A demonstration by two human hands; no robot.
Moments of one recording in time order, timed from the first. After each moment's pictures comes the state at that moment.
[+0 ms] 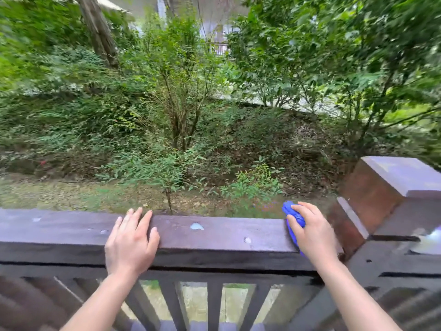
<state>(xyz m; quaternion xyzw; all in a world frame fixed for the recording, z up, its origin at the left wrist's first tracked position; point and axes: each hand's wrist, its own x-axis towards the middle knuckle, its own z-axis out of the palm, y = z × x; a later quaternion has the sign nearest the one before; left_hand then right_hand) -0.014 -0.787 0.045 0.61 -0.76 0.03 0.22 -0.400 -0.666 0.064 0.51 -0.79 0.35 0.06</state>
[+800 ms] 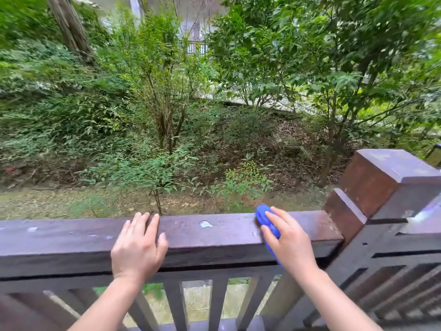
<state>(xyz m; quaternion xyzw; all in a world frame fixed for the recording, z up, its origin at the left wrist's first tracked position) 0.003 -0.798 0.026 0.54 -0.80 0.08 0.27 -0.312 -0.657 0.057 0.55 -0.76 0.34 0.06</state>
